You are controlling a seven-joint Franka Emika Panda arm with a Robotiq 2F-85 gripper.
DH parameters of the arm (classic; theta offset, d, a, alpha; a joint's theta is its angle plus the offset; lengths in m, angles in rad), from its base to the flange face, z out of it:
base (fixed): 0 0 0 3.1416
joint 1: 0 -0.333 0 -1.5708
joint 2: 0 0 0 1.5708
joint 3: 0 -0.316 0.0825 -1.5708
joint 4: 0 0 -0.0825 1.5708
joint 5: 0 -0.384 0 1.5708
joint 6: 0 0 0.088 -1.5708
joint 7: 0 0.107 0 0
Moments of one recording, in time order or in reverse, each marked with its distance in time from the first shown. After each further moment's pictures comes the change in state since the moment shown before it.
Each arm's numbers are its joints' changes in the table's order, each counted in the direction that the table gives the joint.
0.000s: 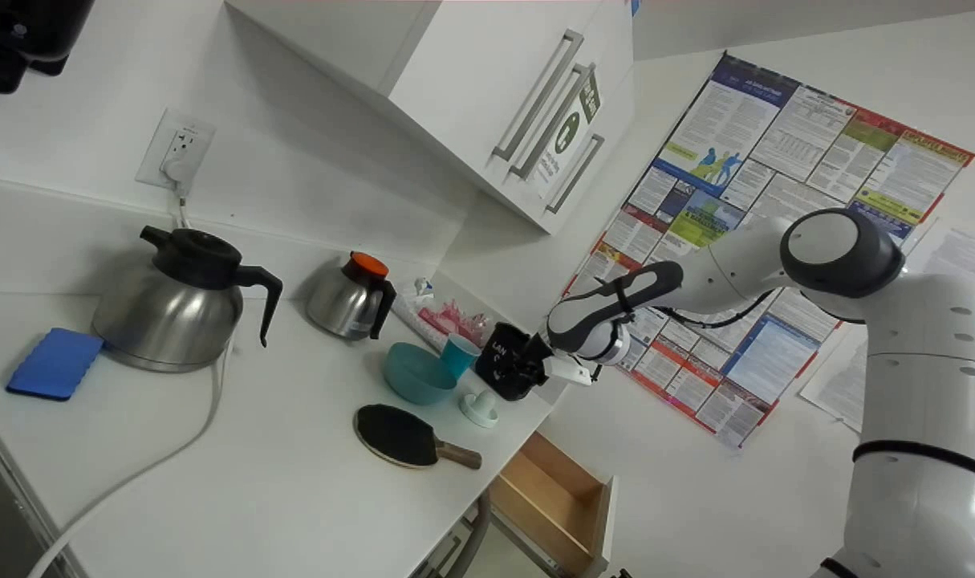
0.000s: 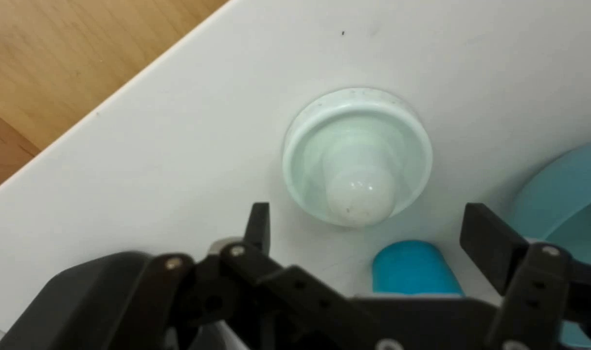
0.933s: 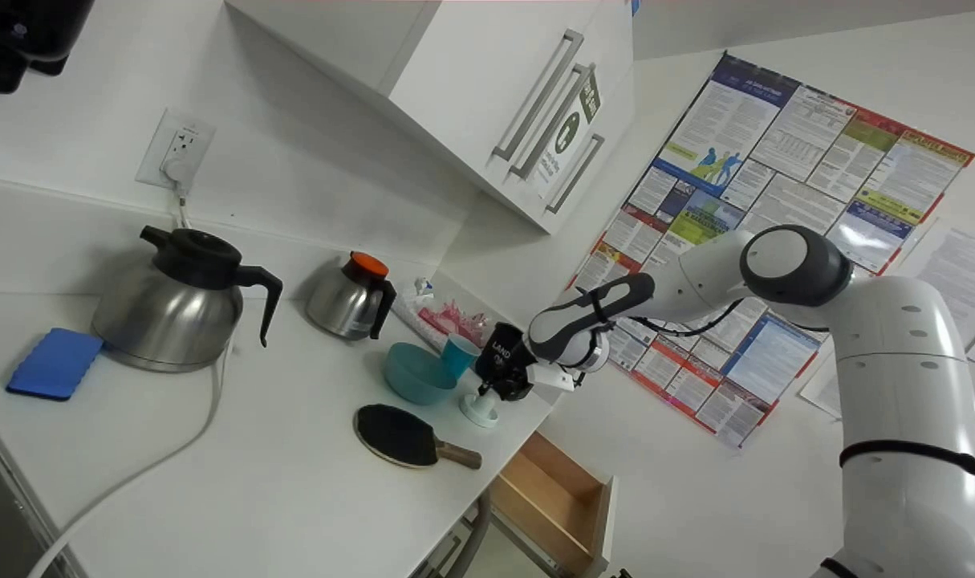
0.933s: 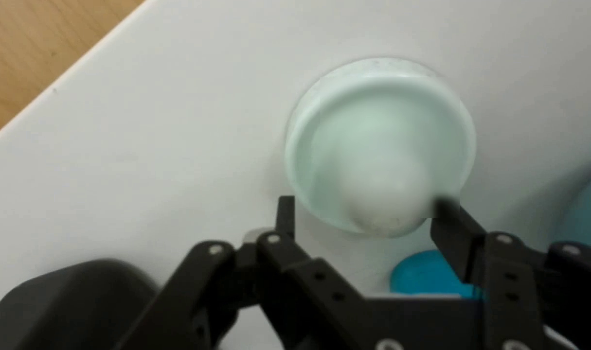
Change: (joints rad) arm 0.002 -0.150 0.001 0.136 0.003 -0.013 0.000
